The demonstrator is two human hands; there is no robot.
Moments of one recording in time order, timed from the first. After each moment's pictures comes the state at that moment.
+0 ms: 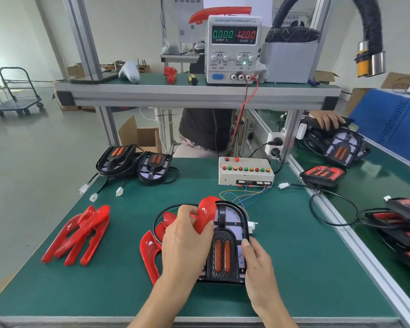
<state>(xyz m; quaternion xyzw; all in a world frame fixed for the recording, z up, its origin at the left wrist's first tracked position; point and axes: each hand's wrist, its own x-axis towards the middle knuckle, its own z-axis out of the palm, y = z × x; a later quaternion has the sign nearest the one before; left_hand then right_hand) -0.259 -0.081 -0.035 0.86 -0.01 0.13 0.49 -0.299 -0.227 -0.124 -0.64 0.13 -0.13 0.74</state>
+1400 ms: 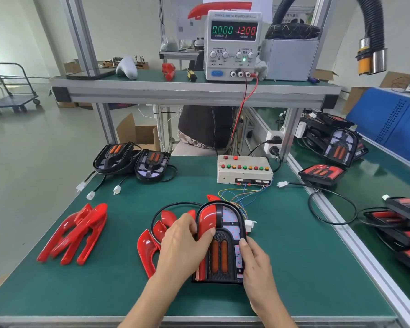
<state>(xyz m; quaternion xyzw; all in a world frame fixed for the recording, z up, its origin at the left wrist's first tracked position) -0.243 -0.068 -0.063 0.91 -0.08 0.08 0.41 -0.299 -0.228 -0.126 -0.64 0.09 -0.11 0.75</state>
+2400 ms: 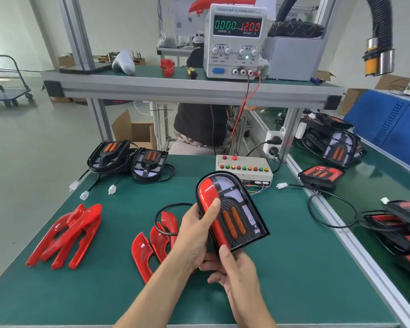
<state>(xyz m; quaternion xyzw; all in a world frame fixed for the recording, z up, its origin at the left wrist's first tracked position) -0.217 -0.109 -0.052 0.53 -0.04 -0.16 0.83 -0.303 -0.192 -0.104 -0.56 0.10 -0.07 0.82</state>
